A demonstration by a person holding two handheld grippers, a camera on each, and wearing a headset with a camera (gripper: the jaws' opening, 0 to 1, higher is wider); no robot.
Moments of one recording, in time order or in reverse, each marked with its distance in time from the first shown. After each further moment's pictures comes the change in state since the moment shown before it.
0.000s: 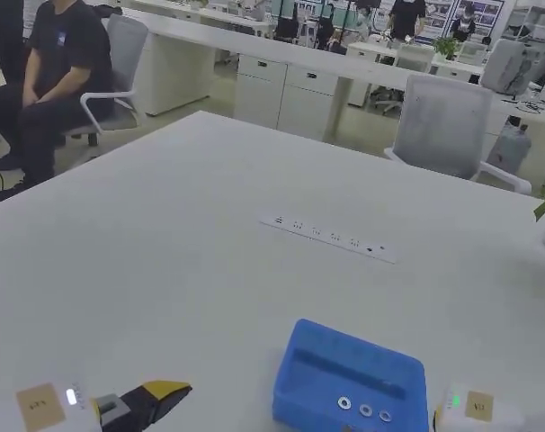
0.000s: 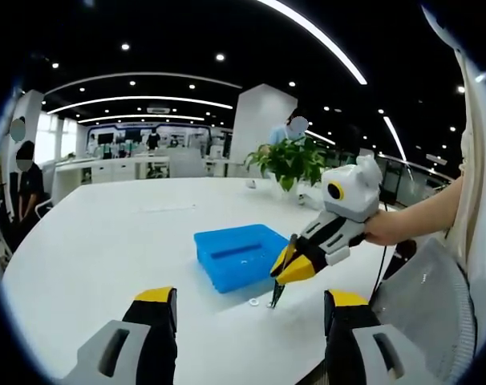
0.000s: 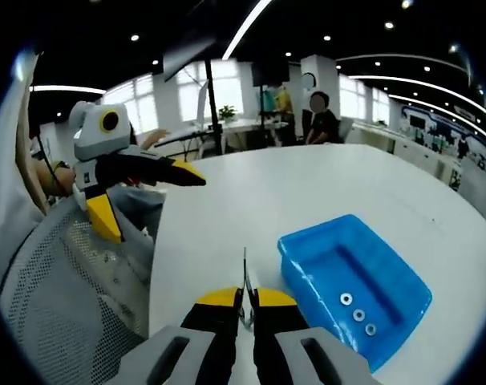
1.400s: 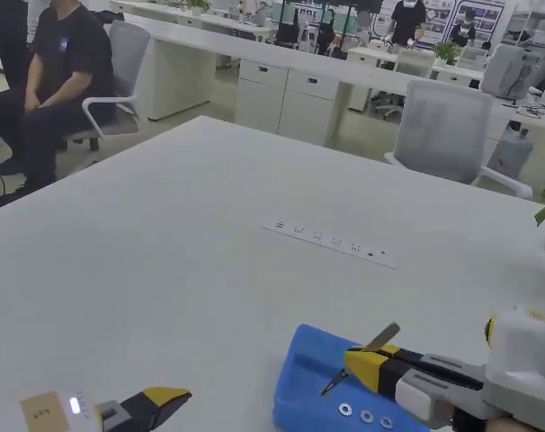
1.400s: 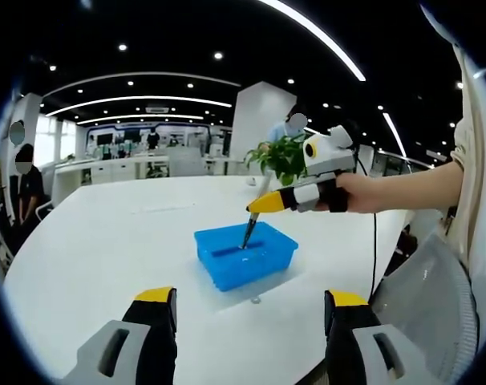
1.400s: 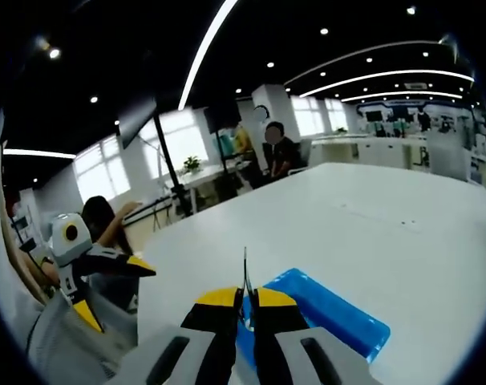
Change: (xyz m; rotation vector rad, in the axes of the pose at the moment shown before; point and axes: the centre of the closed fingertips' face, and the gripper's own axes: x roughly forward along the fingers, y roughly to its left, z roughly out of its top) left arm 0.000 0.001 -0.003 0.014 0.015 0.004; right arm -0.020 -0.076 0.067 0.236 -0.236 -0.101
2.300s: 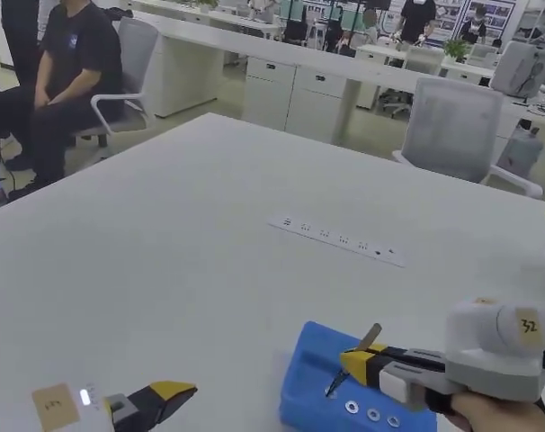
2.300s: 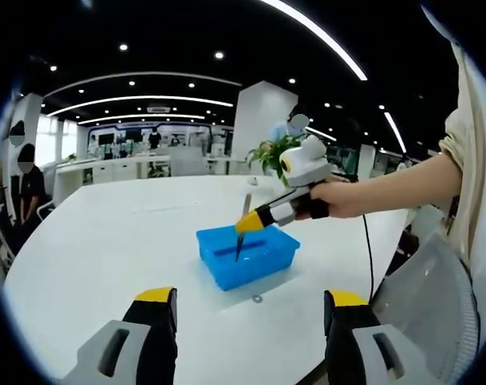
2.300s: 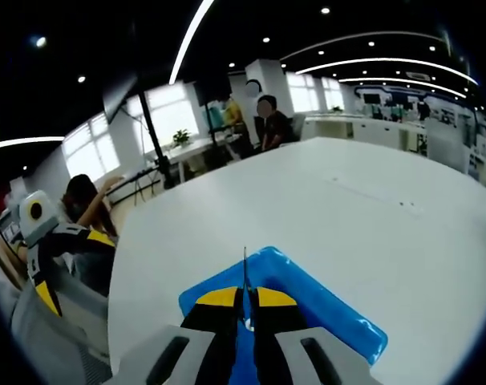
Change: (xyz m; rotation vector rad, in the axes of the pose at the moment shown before) left arm -0.001 0.002 0.000 0.000 0.001 0.009; right arm 0.031 -0.033 -0.032 -0.013 0.150 -0.047
